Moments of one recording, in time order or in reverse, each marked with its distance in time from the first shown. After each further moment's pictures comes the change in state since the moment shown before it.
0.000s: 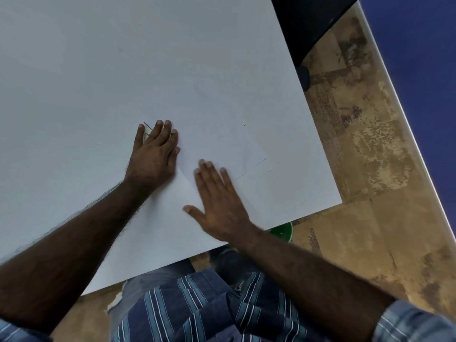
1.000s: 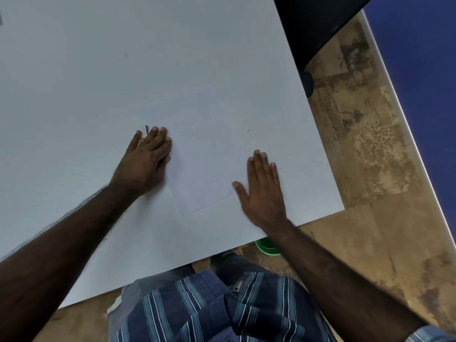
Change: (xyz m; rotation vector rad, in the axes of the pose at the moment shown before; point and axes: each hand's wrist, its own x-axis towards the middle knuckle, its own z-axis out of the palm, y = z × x) left_hand -0.007 -0.033 -0.008 -0.103 -0.049 0.071; right_hand -0.011 0.084 -0.008 -0.037 0.135 0.309
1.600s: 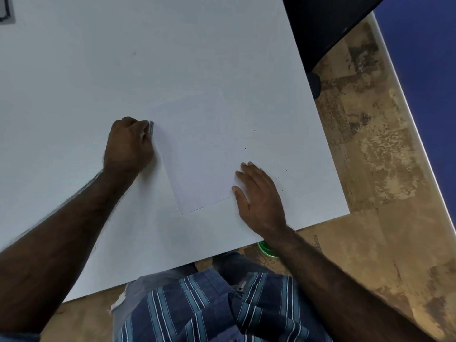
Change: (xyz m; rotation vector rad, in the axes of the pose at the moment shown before) left_hand 0.018 -0.022 -0.023 -0.142 0.239 -0.387; right_hand -0.009 -0.022 -0.006 0.302 0.226 -0.108
